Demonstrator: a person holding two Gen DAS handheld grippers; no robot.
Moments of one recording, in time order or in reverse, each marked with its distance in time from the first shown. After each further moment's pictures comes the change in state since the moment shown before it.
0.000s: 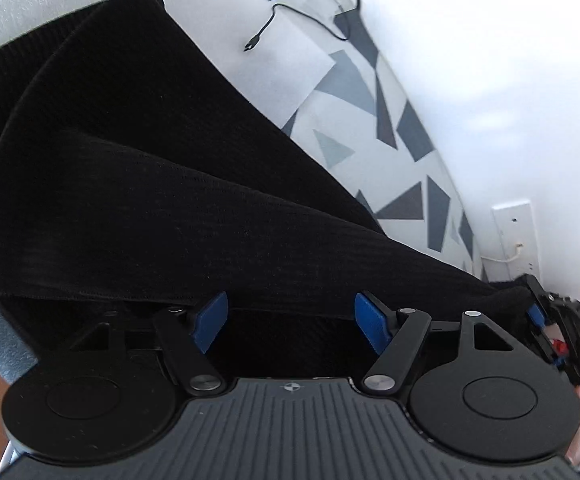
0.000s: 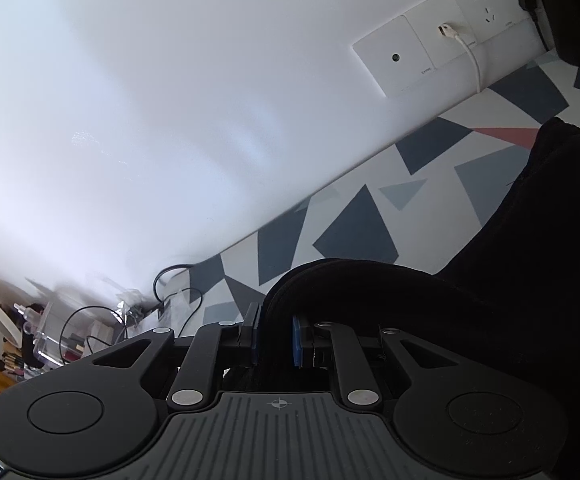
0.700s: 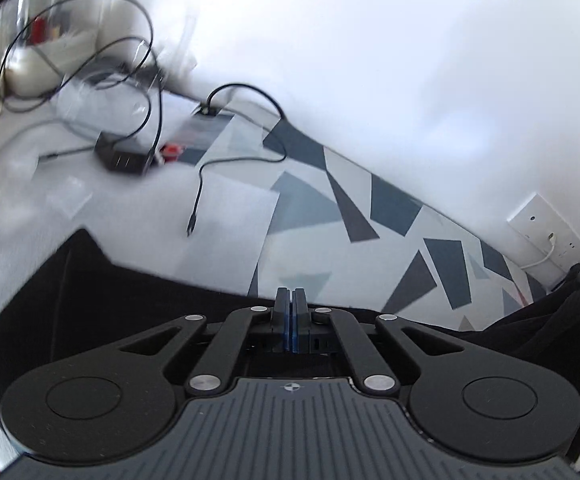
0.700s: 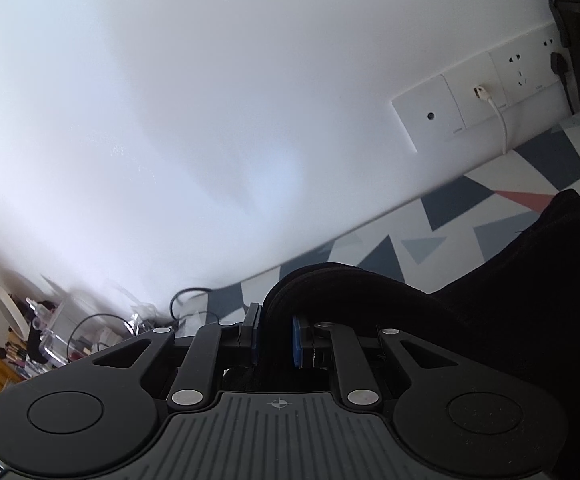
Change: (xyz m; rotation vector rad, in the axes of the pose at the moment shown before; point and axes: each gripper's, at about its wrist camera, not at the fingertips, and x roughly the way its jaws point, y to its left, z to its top) left arm -0.019 -0.086 0.038 0.418 -0.293 0.134; right arm -0.024 0.019 0.019 -0.110 -0.094 0.054
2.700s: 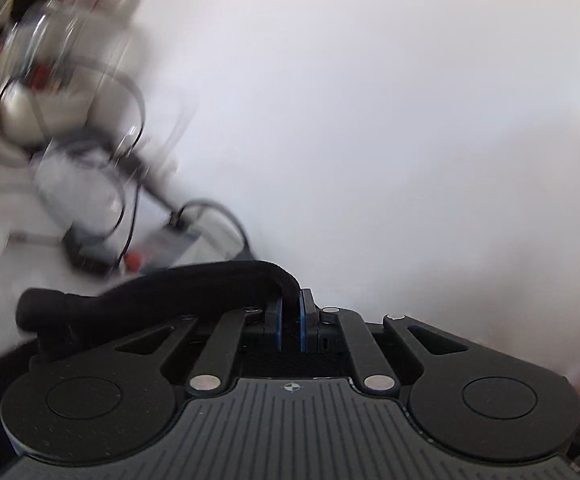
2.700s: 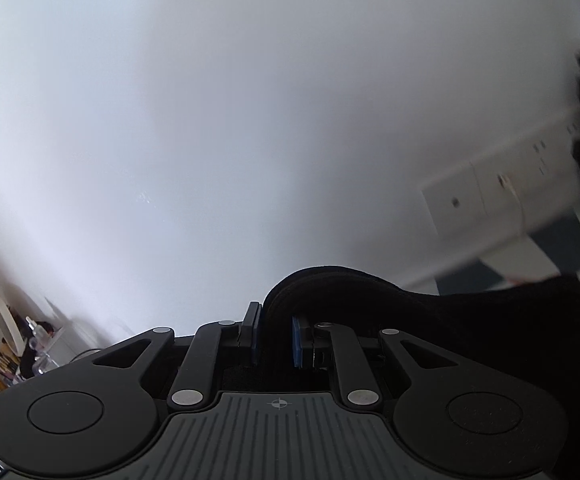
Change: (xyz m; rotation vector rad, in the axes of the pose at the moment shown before) left arm -0.022 -0.003 0.075 -0.152 -0.345 -0.131; right arm 0.003 0.031 0.031 -0.151 -0.150 -0.001
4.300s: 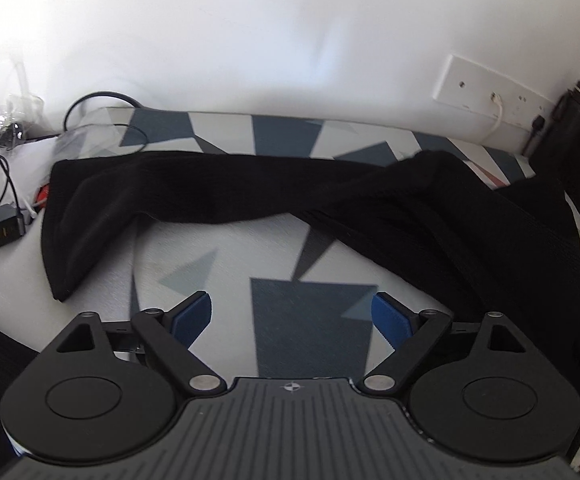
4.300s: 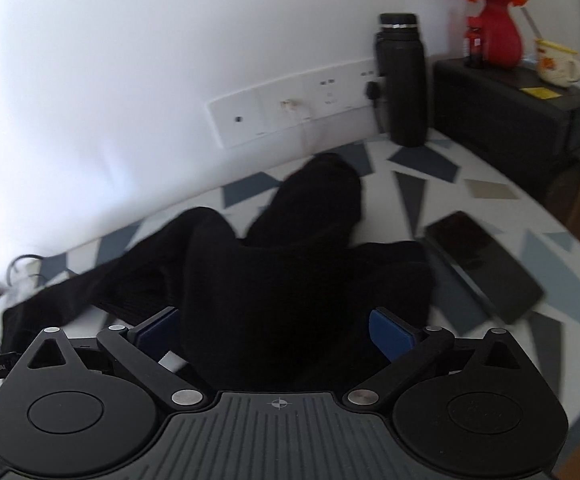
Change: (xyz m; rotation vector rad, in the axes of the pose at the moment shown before) left arm 0.029 -0.084 -0.141 0.569 0.509 0.006; right arm -0.120 -0.055 -0.106 0.012 0.105 -0.545
